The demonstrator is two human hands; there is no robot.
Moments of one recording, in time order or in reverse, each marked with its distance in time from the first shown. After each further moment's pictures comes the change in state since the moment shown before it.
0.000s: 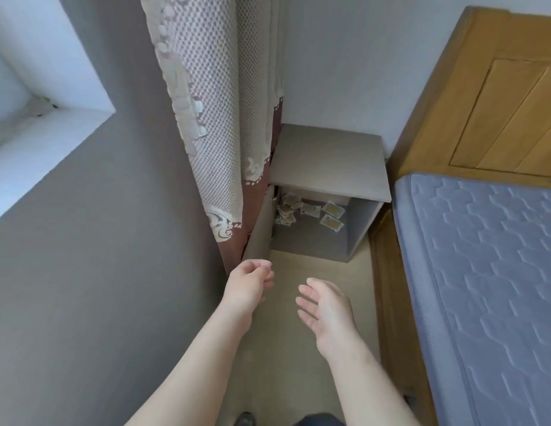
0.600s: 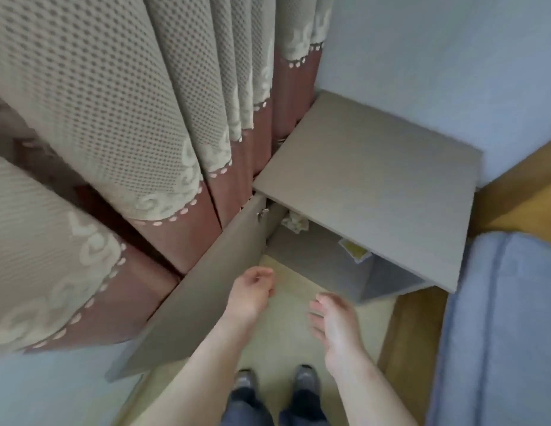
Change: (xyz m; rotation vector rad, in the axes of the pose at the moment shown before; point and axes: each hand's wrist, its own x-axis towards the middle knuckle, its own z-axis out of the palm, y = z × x) left_hand 0.327 -0.018 0.180 -0.073 0.283 -0.150; right_hand 0.373 -0.126 -0.017 -0.351 -0.113 0.157
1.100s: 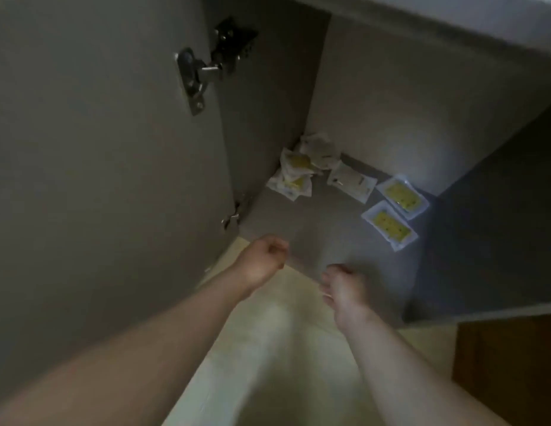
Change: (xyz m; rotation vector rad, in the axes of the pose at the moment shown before) left_hand 0.321 -0.217 0.123 0.229 -0.232 0.156; right_hand 0.434 0.155 -0.013 -0.263 0.097 -0.157
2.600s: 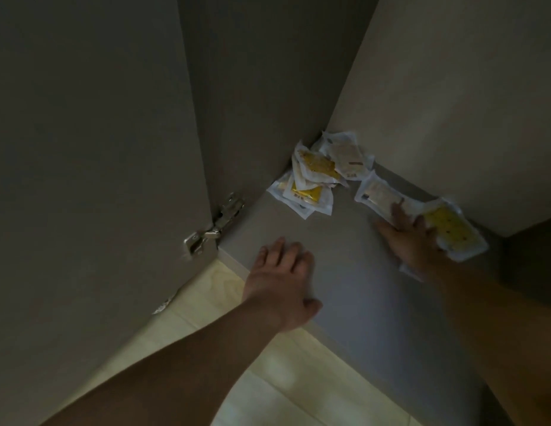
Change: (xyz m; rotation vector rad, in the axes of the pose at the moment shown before) left_hand 0.153 -0.065 0.041 1.176 -0.053 0.260; right_hand 0.266 -0.075 -0.022 -0.968 0.159 -0.340
